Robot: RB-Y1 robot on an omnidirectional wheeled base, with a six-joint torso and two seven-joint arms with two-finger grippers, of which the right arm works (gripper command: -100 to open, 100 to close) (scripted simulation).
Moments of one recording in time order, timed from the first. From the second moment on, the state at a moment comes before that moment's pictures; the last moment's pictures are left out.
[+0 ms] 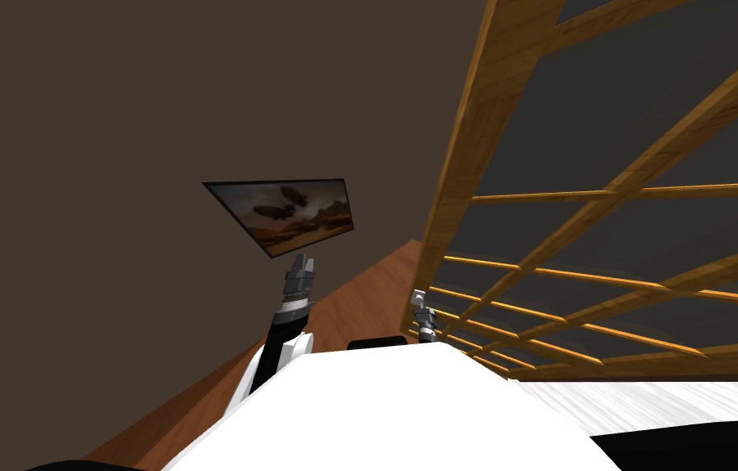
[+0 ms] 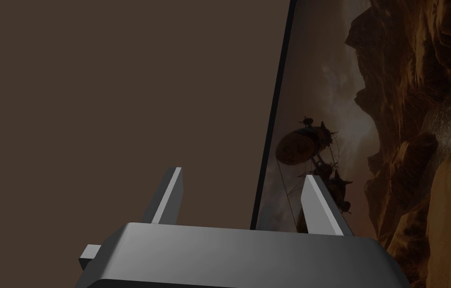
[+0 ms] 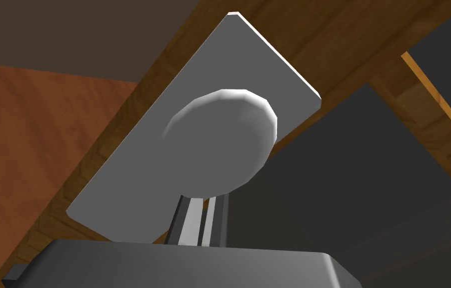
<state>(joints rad) 0.23 -0.10 0.24 -0.94 -0.72 -0.95 -0.45</state>
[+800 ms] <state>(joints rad) 0.25 -0.09 0.32 -0.97 -0.80 -1.01 -0.63</state>
